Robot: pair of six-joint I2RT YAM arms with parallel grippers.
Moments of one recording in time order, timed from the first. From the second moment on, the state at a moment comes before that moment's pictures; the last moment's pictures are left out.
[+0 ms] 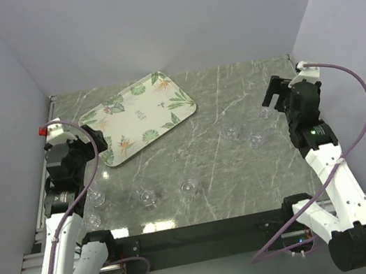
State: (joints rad) left arm -0.05 0.72 0.72 -0.21 -0.10 -0.34; right arm 0.04 0.90 0.88 -0.25 0.28 0.23
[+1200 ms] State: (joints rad) left arm 0.45 1.15 0.95 -0.45 0.04 -0.64; right arm 0.01 0.95 0.86 -0.38 -0.69 -0.22
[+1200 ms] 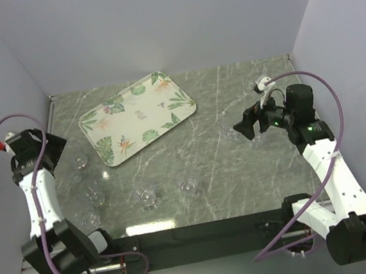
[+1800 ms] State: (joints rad) left arm 0.46 1.51 1.05 -0.50 -0.02 -0.65; right arm 0.01 0.97 0.86 -0.38 -0.67 -0.22
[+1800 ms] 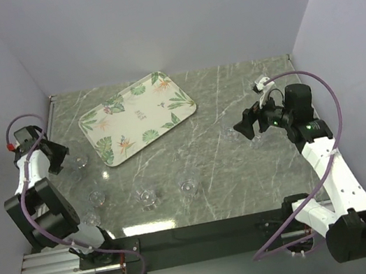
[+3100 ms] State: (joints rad) left arm 0.45 1.52 1.21 -0.48 0.05 -0.59; right arm -0.03 0.98 0.86 -0.39 -0.66 -0.22
